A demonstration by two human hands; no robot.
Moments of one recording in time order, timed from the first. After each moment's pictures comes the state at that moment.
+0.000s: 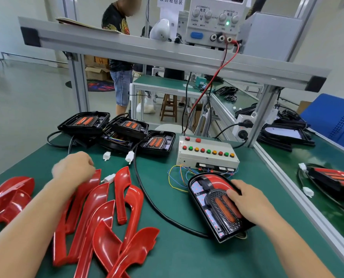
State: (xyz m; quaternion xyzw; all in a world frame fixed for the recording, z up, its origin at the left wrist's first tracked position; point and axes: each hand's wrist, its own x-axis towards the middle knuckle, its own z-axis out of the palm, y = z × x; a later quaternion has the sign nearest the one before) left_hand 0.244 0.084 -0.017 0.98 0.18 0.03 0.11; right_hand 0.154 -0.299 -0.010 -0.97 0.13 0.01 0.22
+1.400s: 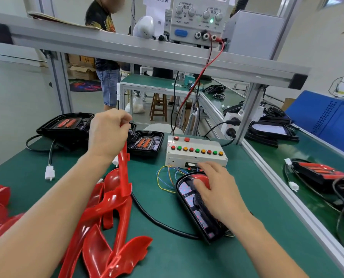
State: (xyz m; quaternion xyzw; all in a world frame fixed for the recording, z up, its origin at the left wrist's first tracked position) left_hand 0.264 -0.012 0.048 0.85 -0.12 0.41 0.32; right_hand 0.152 -0.251 0.003 -0.97 -0.02 -0.17 0.19
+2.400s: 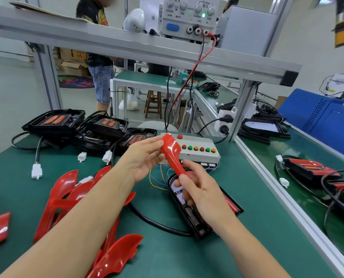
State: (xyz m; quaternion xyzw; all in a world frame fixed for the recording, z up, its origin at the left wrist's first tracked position) left_hand 0.245 -0.090 0.014 0.48 -0.03 -0.15 0.87; right_hand 0.139 -0.239 -0.008 -0.78 -0.03 -0.05 0.62
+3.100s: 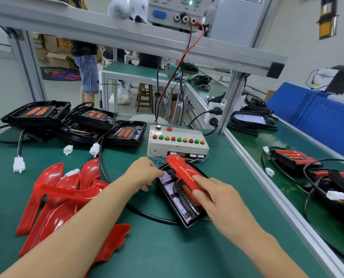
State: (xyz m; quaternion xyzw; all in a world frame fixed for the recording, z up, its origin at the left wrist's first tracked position) left_hand 0.237 -0.117 -0.036 0.87 -0.03 -0.18 0.46; right_hand 0.097 -0.288 -0.010 -0.96 -0.05 -0.12 0.23
